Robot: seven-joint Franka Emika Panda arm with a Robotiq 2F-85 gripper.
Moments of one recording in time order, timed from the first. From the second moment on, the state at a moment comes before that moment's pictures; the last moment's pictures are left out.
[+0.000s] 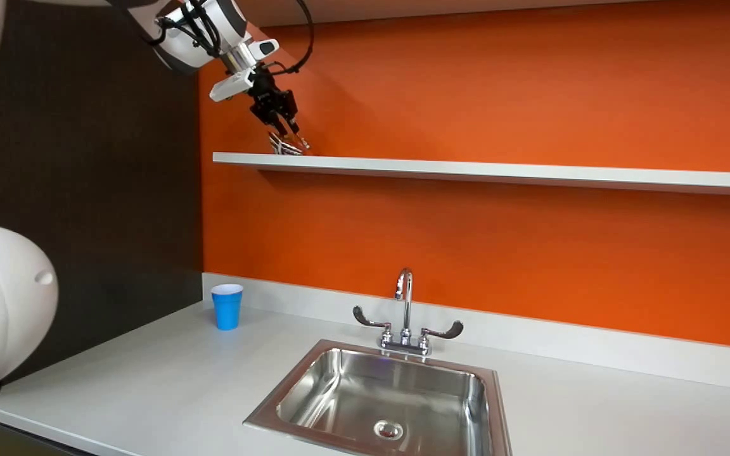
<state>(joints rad) 0.18 0.25 0.13 -1.31 -0.61 2.04 0.63</state>
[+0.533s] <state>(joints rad) 0.18 0.23 0.13 -1.29 -0.61 2.04 0.63</state>
